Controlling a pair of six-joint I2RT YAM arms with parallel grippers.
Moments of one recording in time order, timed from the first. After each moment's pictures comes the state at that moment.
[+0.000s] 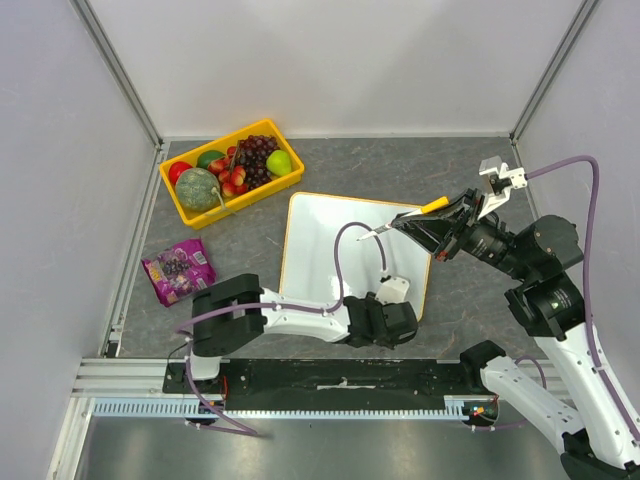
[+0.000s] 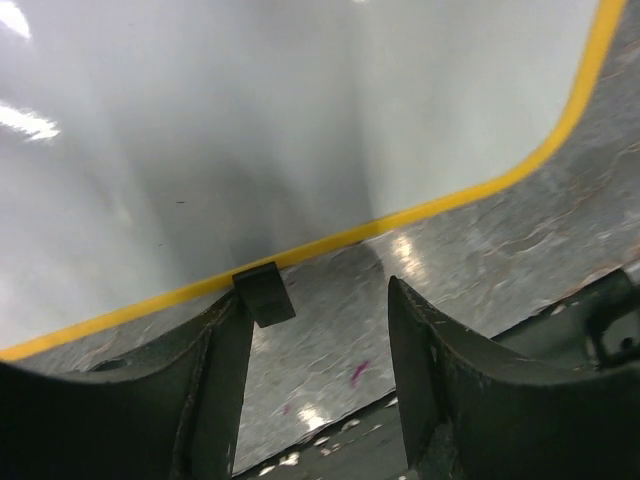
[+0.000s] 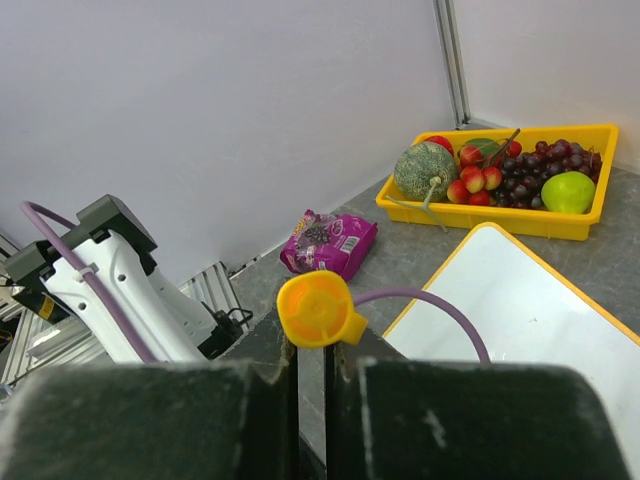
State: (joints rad) left arm -1.40 1.90 1.20 -0.37 -0.40 -0.86; right arm 0.43 0.71 1.05 -0.13 -0.61 0.49
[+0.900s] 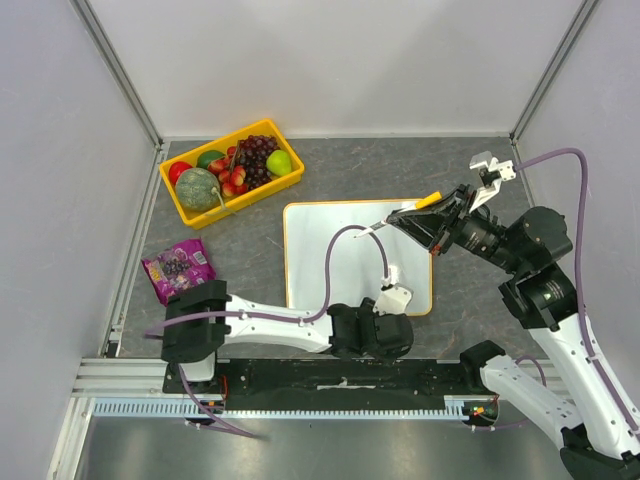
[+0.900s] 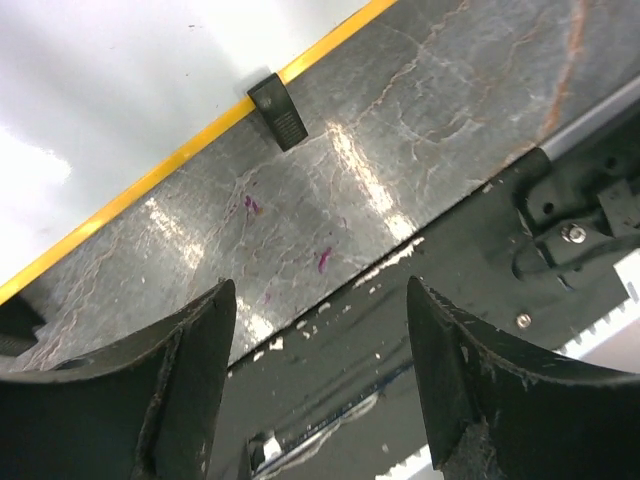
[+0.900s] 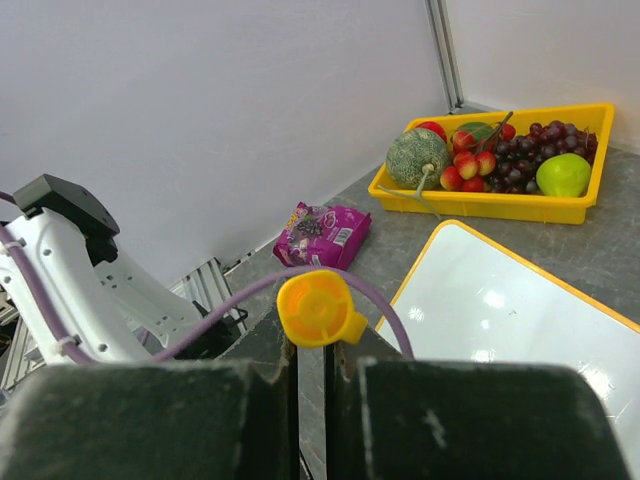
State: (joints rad) left arm -1.48 1.78 1.19 -0.44 -0.39 -0.81; right arm 0.43 0.75 1.04 -0.13 -0.59 0.49
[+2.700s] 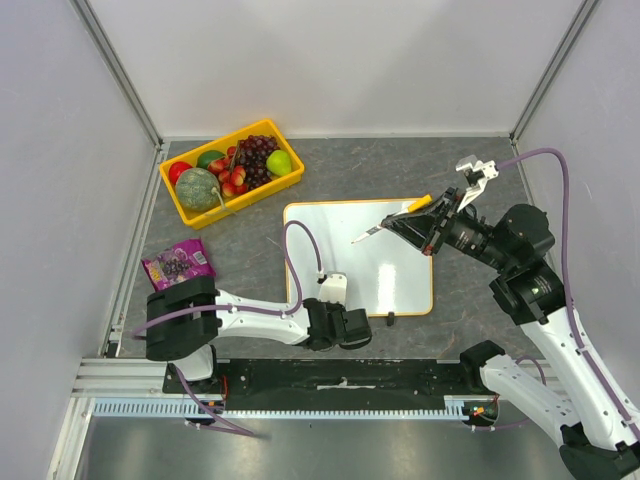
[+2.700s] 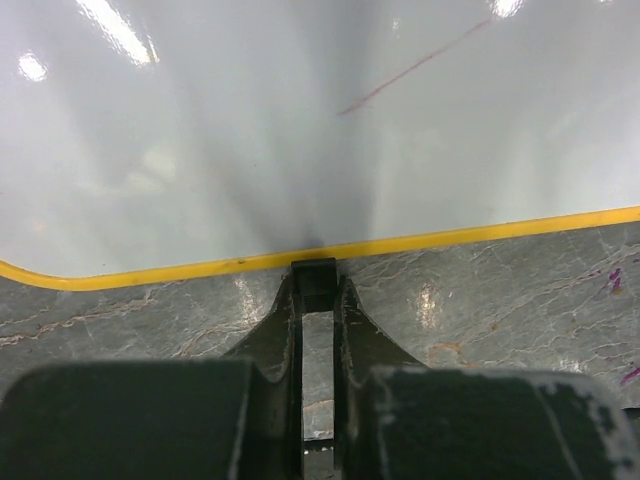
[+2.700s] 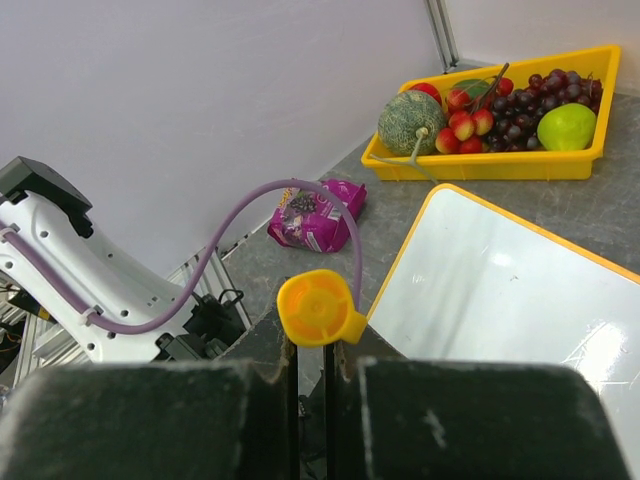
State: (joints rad) left arm -1.37 1.67 0.92 -0.59 -0.58 -1.19; right arm 0.43 0.77 0.98 -0.13 -0.58 0.51
